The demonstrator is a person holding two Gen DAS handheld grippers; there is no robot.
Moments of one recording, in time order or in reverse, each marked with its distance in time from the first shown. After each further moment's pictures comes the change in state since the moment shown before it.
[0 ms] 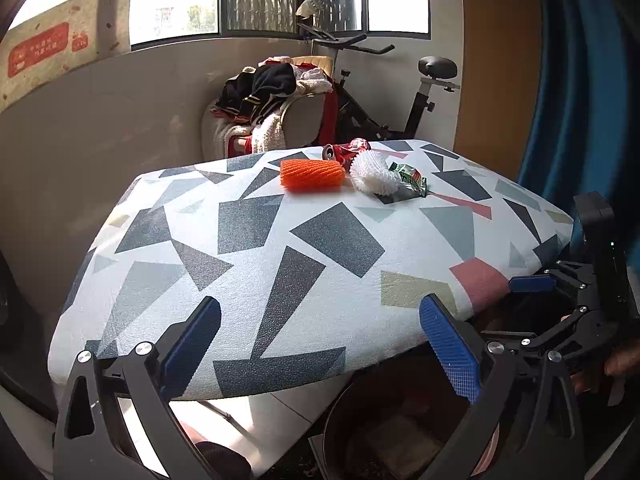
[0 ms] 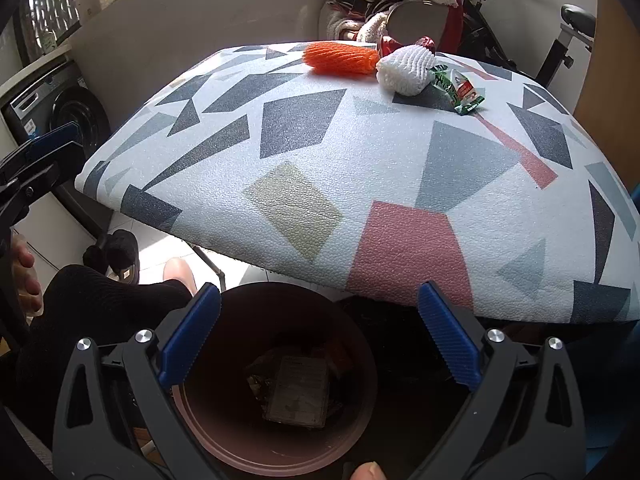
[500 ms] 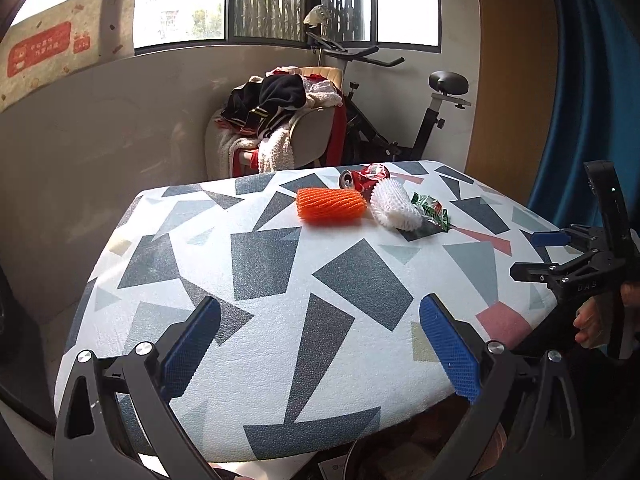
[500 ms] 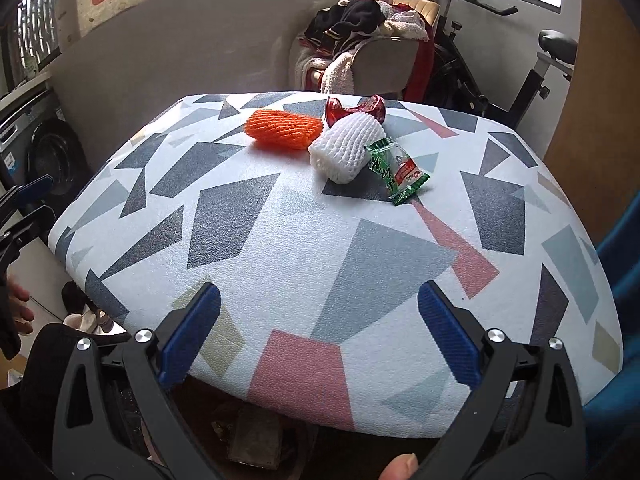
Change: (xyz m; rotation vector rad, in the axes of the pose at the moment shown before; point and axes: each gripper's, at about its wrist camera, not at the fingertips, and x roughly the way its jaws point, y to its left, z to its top) left arm 0.028 0.038 0.048 -0.020 -0.025 -0.009; right arm -0.013 -0.061 0.085 -0.012 -0.083 -0.081
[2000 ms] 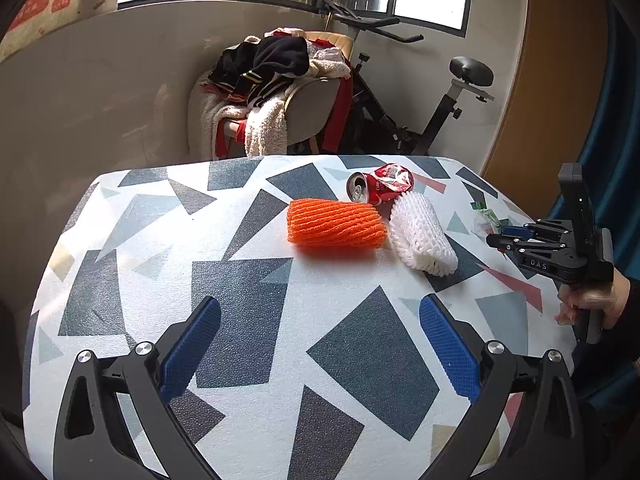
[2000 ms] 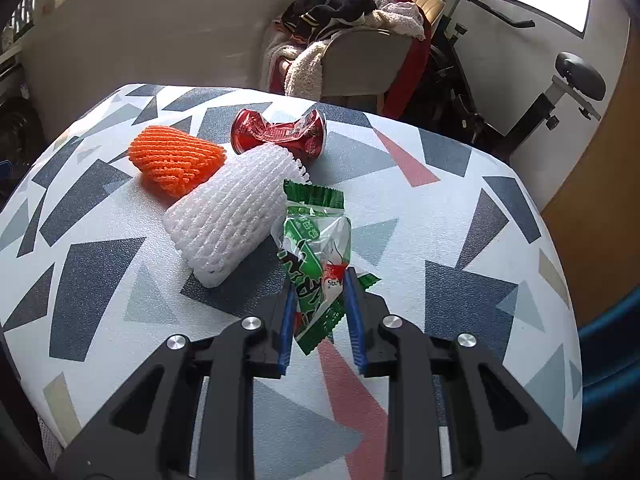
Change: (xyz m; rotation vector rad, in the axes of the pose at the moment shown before) left arm 0.133 0.017 0.074 -0.086 0.130 -0.053; right arm 0.116 -0.083 0.101 -0.098 0.033 -0.114
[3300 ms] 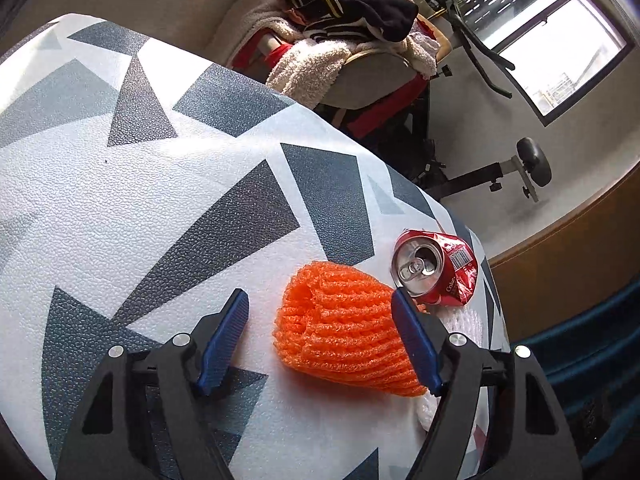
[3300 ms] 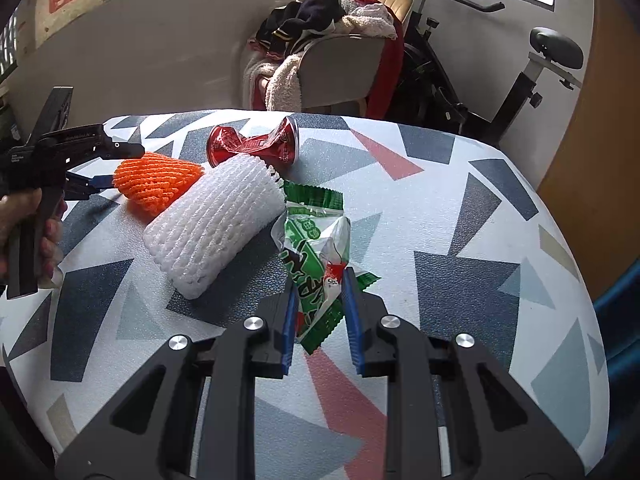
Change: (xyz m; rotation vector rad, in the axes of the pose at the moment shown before) left arm 0.187 0.075 0.056 -0.552 0.147 -0.185; right arm 0.009 -0.021 -0.012 0.122 -0.056 0.010
